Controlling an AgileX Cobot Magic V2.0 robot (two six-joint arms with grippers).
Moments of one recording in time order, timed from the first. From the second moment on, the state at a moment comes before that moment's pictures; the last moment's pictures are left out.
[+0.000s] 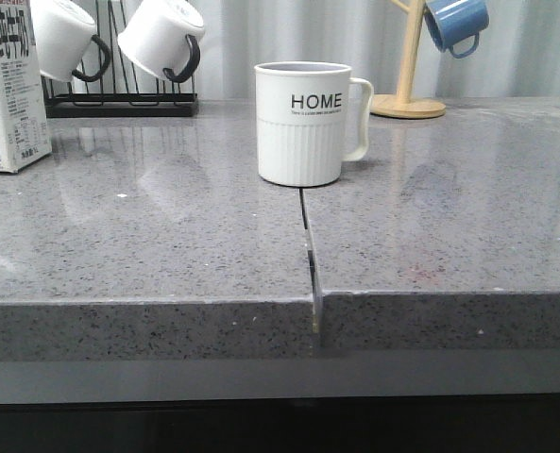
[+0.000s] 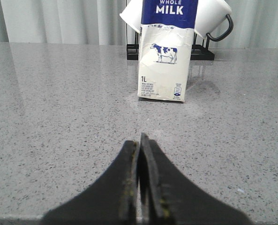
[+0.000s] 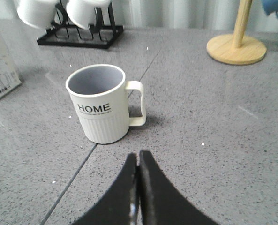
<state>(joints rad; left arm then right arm) -0.02 0.00 0.00 -0.01 0.14 -0.04 0.40 0.71 -0.53 -0.02 0.12 0.15</state>
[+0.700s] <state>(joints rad) -0.02 0.00 0.00 0.00 0.14 -0.04 0.40 0.12 -0.37 -0.02 0.43 0.15</state>
